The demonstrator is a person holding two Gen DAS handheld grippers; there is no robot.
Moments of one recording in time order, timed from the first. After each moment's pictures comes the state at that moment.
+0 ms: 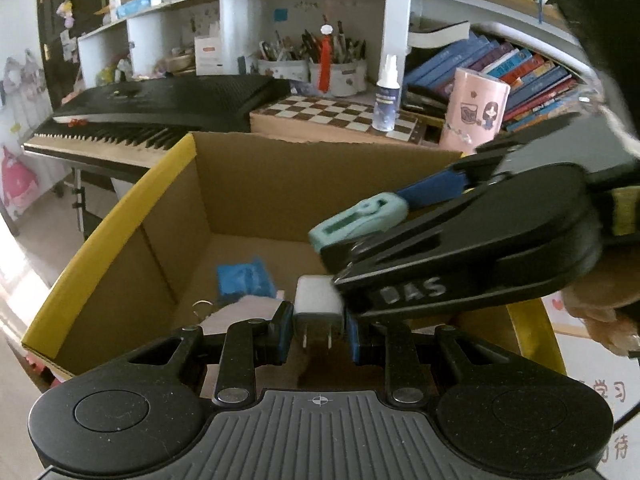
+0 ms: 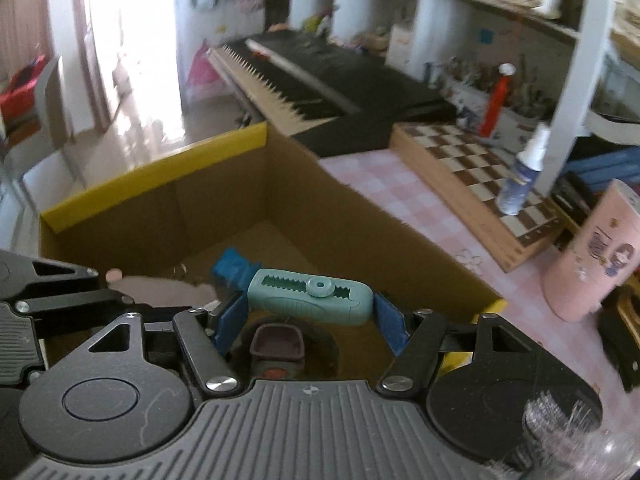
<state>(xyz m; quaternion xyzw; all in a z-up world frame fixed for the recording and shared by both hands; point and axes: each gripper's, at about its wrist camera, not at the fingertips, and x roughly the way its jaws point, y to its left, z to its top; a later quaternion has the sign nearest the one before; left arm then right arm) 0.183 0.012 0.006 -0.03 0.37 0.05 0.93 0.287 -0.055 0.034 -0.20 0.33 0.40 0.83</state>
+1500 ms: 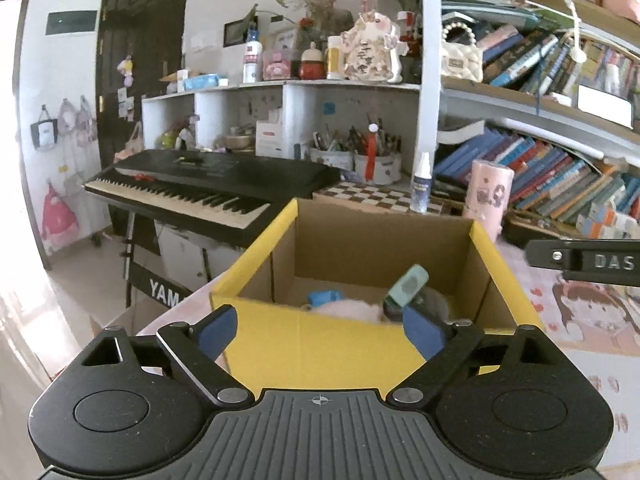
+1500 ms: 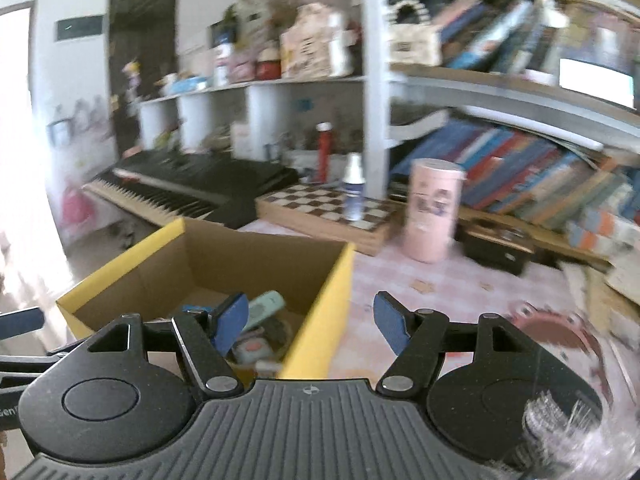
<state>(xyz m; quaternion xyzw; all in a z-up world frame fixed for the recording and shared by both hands) 0.062 0.049 0.034 -0.03 0.23 0.09 0.97 0.143 -0.142 0.070 -0.02 0.22 0.17 0.96</state>
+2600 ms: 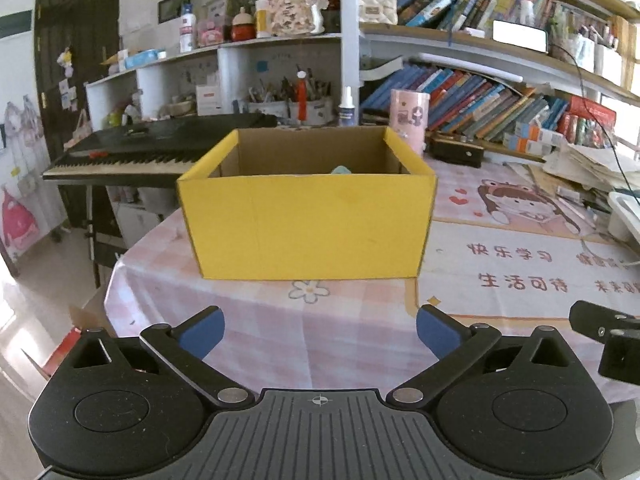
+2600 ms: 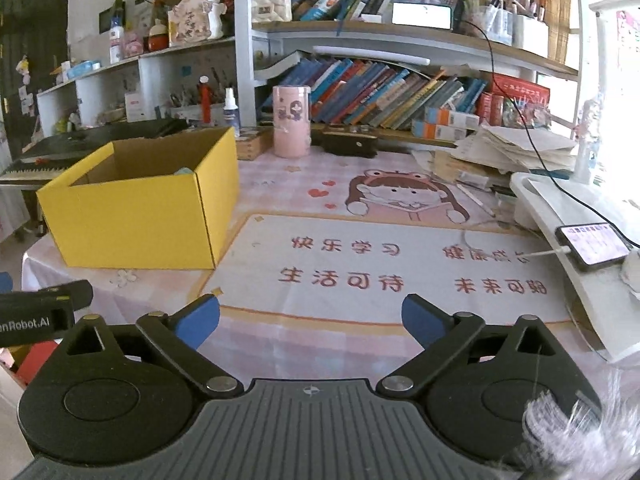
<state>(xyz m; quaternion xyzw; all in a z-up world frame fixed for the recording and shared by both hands) -0.029 0.020 0.007 0.01 0.29 0.00 0.96 -0.055 -0.179 0.013 0.01 0.27 -0.02 0.96</state>
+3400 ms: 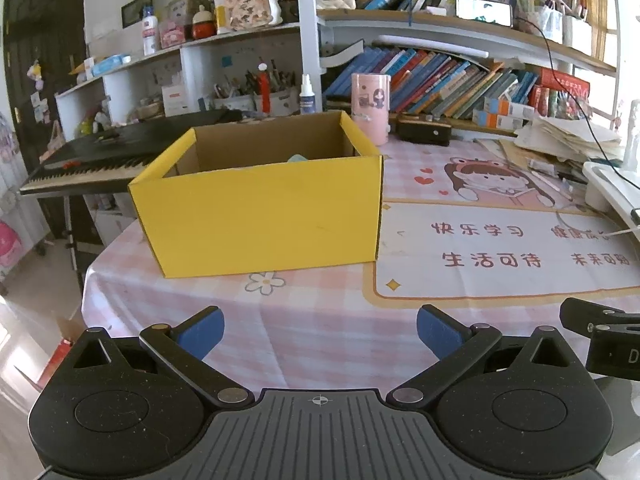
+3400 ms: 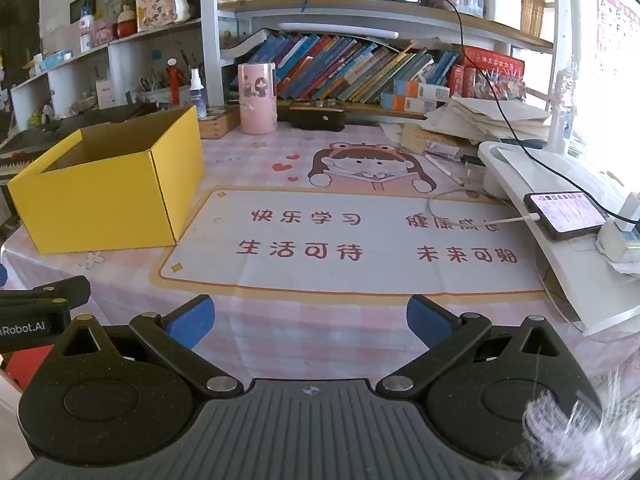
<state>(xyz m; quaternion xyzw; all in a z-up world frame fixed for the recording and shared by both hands) -0.030 -0.007 0.005 0.04 0.31 -0.04 0.95 -0.061 -0.207 0.006 0.02 0.31 -0.05 0.95</state>
